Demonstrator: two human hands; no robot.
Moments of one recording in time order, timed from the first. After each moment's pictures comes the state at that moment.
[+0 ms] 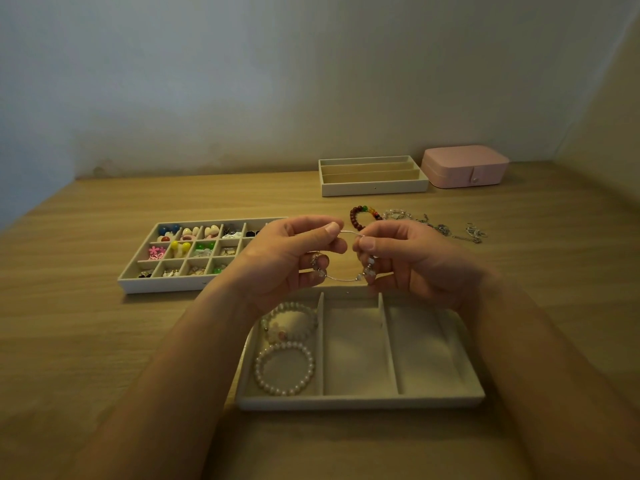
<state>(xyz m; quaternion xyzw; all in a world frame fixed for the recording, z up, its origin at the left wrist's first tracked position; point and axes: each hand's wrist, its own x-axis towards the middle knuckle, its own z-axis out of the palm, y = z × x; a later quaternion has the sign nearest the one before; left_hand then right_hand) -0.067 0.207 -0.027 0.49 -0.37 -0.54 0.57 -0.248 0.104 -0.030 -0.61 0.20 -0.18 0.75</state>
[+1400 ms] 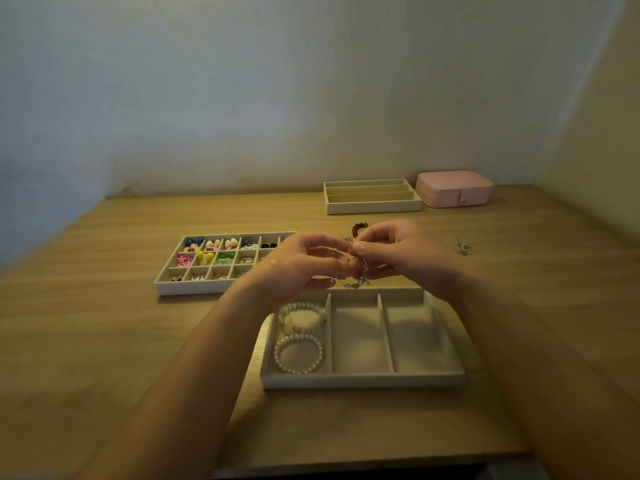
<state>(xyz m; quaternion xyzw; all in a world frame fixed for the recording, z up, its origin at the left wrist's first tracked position) -0.069 0.225 -0.018 0.55 -0.46 -0.49 0.49 -0.247 0.126 -0.003 -0.77 0.29 -0.20 0.53</state>
